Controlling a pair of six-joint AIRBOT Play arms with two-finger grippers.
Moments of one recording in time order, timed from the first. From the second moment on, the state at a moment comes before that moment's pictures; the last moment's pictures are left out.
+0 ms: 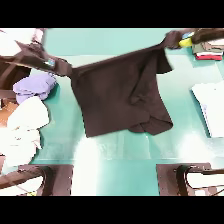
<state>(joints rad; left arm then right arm) -0.20 -1.34 1.52 1.29 -1.22 -1.39 0.08 -1.54 1.87 -1.20 1.19 1.45</state>
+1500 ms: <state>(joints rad) -0.04 -1.50 0.99 0.78 -0.97 -1.26 0.05 -1.37 1.69 -1.20 1.27 1.41</state>
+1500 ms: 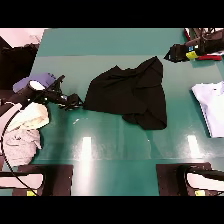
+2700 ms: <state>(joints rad) -0.10 -1.55 1.23 0.70 -1.09 -1.22 -0.19 -0.88 0.57 -1.08 1.23 1.50</state>
